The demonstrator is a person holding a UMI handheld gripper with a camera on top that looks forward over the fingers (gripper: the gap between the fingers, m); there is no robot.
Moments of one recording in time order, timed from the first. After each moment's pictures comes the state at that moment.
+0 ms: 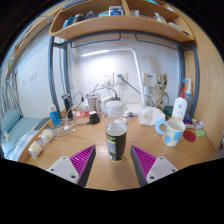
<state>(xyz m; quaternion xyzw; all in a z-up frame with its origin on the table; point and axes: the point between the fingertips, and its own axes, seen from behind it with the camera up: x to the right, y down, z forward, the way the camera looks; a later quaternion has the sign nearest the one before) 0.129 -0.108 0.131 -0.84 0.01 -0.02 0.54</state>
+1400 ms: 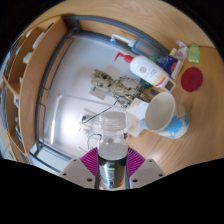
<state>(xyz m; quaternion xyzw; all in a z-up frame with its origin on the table) 0.213 0.053 0.144 -0.68 0.38 0.35 0.53</state>
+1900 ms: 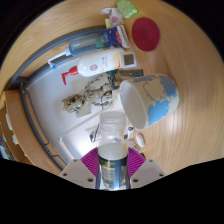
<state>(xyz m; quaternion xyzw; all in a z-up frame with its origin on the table) 0.240 0.060 0.165 -0.51 0.57 0.55 0.34</state>
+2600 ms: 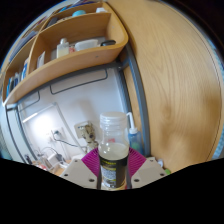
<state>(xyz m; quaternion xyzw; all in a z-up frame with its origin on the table) 0.432 0.009 0.276 -0.73 0.18 -0.05 0.66</state>
